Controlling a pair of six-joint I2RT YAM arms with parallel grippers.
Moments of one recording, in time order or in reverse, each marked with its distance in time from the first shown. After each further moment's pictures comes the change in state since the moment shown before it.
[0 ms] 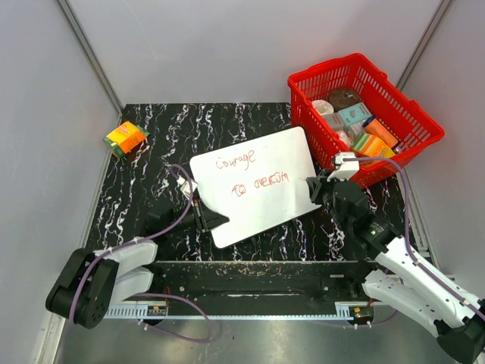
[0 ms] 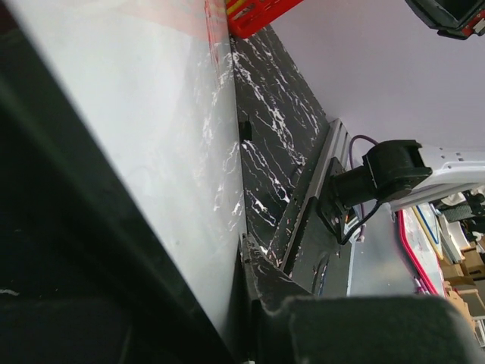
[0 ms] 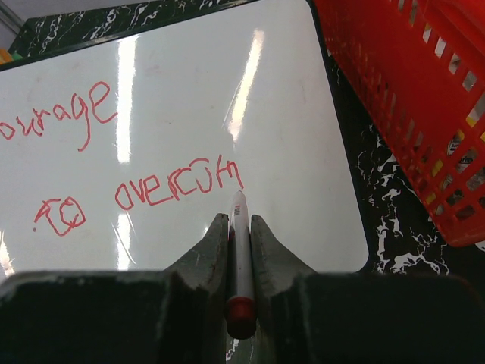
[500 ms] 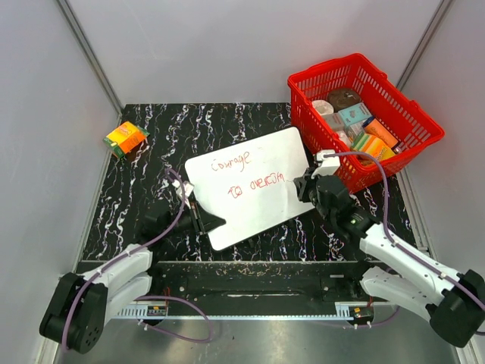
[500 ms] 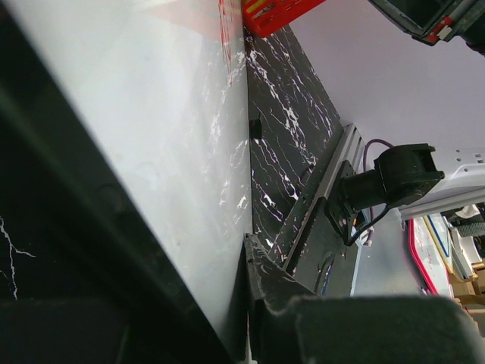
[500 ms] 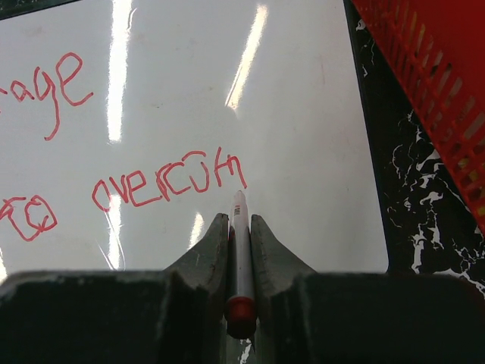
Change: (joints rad) left arm 0.015 -0.216 -0.008 -0.273 -0.055 0.027; right arm -0.001 0.177 -0.048 0.164 -0.061 -0.003
